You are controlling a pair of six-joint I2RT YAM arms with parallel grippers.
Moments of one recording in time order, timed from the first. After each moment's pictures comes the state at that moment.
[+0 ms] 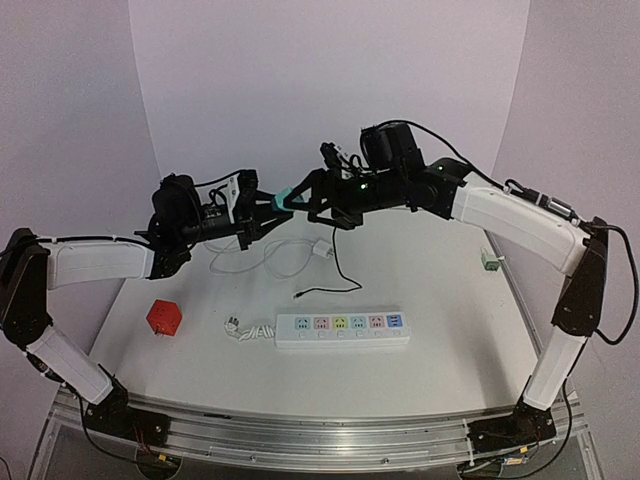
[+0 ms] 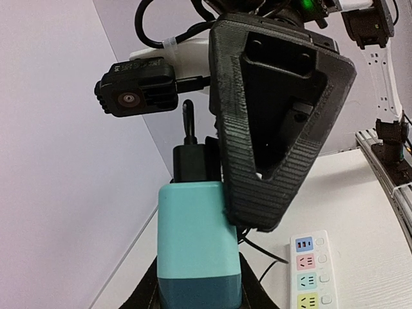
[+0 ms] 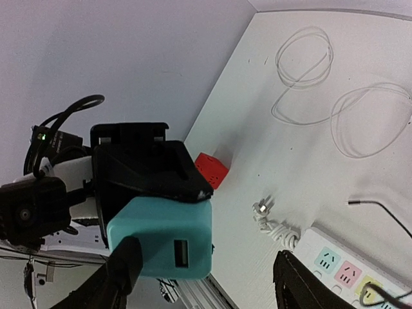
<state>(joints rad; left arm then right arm) -0.59 1.50 0.93 0.68 0.72 0.31 0.83 1.80 1.78 -0.47 -0.40 0.71</state>
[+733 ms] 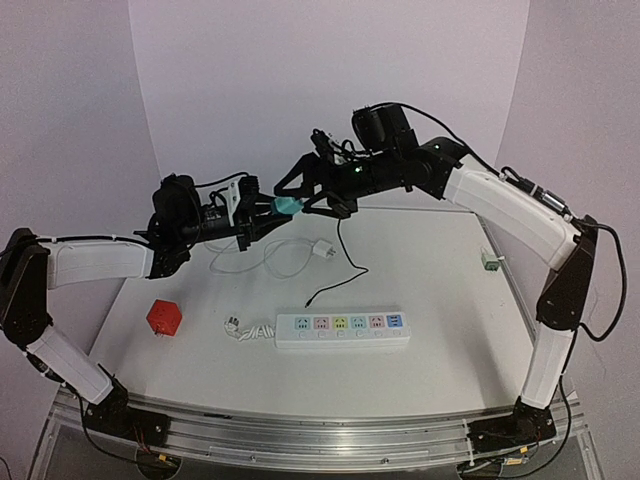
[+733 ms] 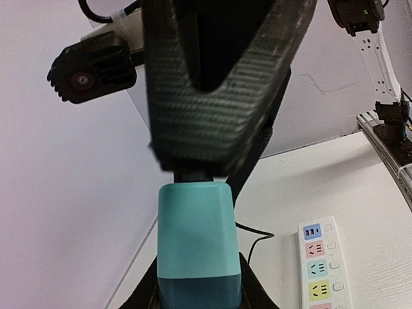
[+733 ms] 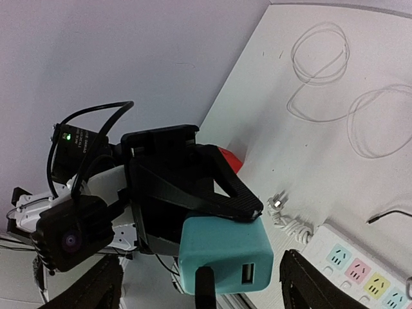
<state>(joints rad) -0.59 1.50 0.93 0.65 0.73 0.42 0.83 1.90 2.02 -0.64 -0.46 0.70</state>
